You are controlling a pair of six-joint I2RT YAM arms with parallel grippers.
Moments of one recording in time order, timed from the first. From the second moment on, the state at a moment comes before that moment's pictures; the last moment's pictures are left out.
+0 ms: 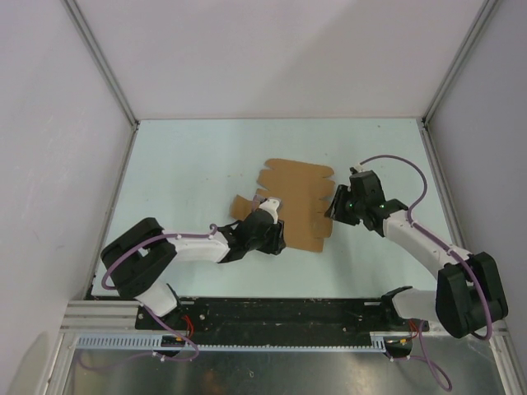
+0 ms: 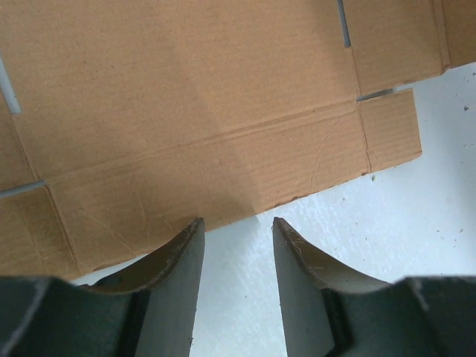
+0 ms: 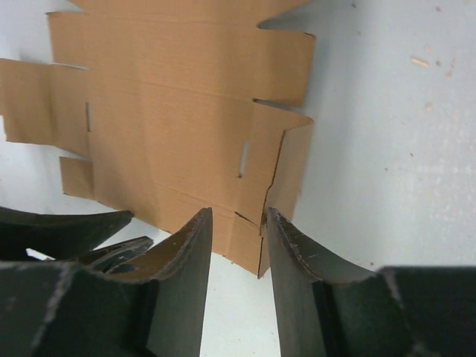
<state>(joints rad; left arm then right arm) -0.93 1.58 0.66 0.18 -0.08 -0.55 0.37 1.26 0.75 -0.33 -0.10 0.61</state>
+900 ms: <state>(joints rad) -0.93 1.58 0.66 0.18 -0.07 -0.55 0.22 1.23 0.80 -0.36 -0.06 0.63</state>
